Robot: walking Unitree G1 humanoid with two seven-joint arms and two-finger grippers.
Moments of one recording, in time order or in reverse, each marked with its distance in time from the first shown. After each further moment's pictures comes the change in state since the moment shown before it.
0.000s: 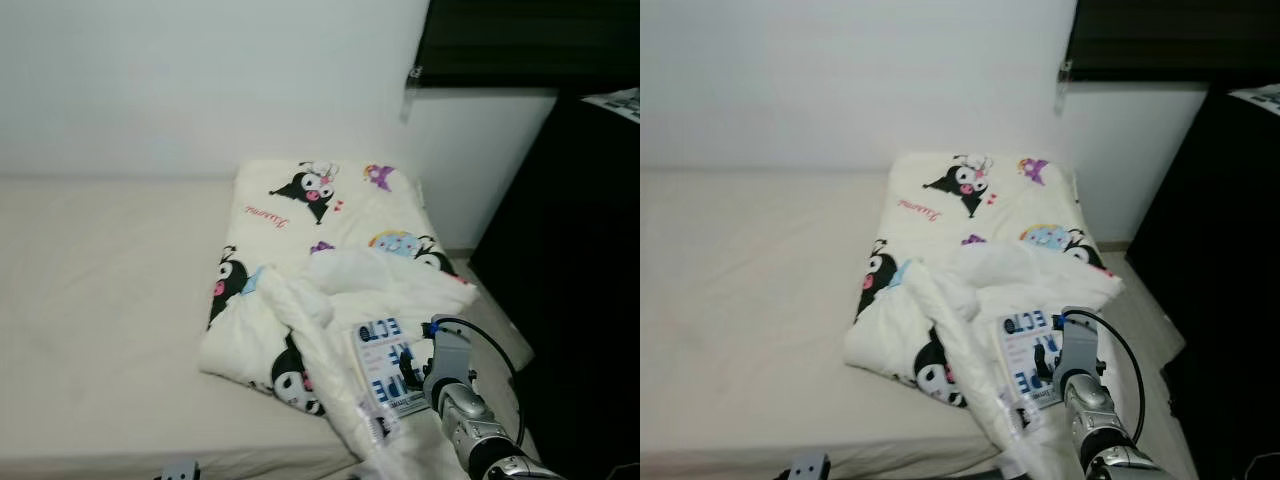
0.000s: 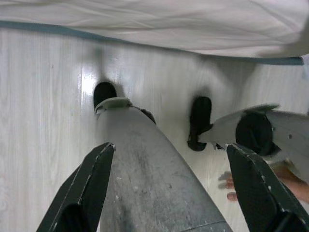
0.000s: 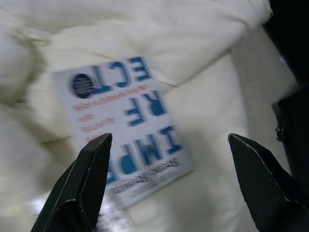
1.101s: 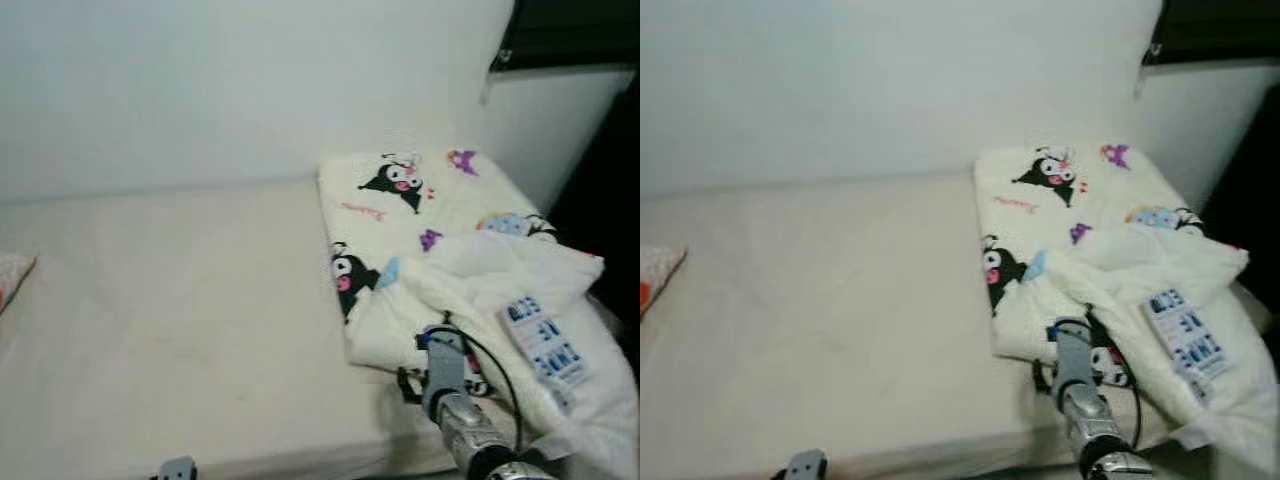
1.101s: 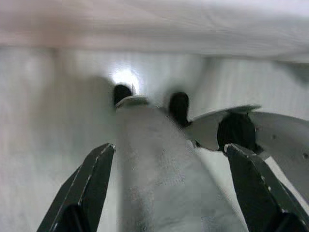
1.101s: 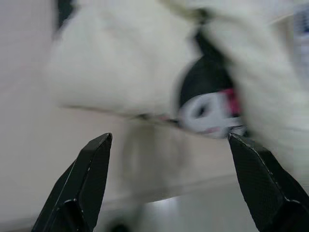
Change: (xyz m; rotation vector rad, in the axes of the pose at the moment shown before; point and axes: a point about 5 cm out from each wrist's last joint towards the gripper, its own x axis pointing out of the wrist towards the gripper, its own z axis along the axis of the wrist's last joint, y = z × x) left arm -0.001 0.003 0.002 -0.015 -0.004 0.004; right arm -0.003 0.002 -0.015 -0.063 0.060 0.021
